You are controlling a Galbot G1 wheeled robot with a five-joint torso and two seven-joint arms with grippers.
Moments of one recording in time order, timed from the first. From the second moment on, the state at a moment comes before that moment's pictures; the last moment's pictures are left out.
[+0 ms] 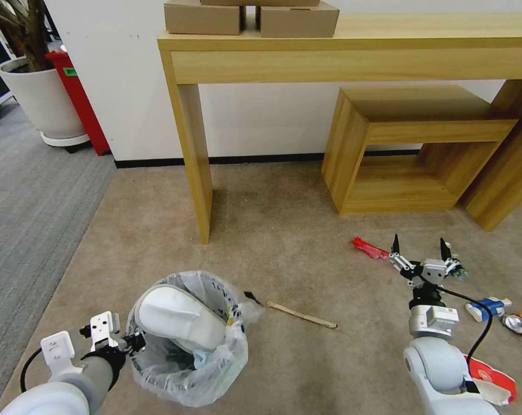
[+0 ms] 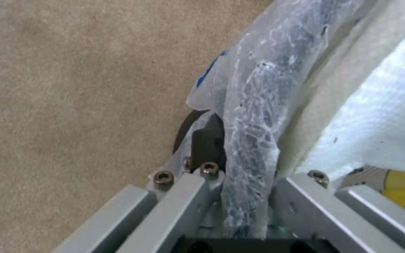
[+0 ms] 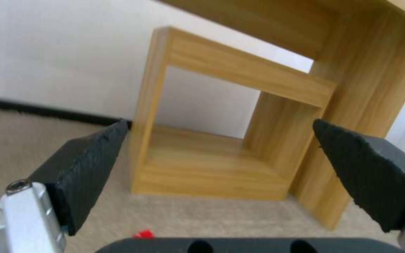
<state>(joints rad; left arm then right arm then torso) 1.79 -0.95 -0.70 -2.45 -1.28 0.56 -0.77 -1.33 1.11 0.54 1.74 0.11 0.18 0.35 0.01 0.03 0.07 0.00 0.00</state>
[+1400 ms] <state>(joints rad) 1.78 -0.95 -0.65 -2.42 -1.17 0.51 -0.69 -1.45 1.18 0.80 1.86 0.09 0.16 0.33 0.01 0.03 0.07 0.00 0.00</state>
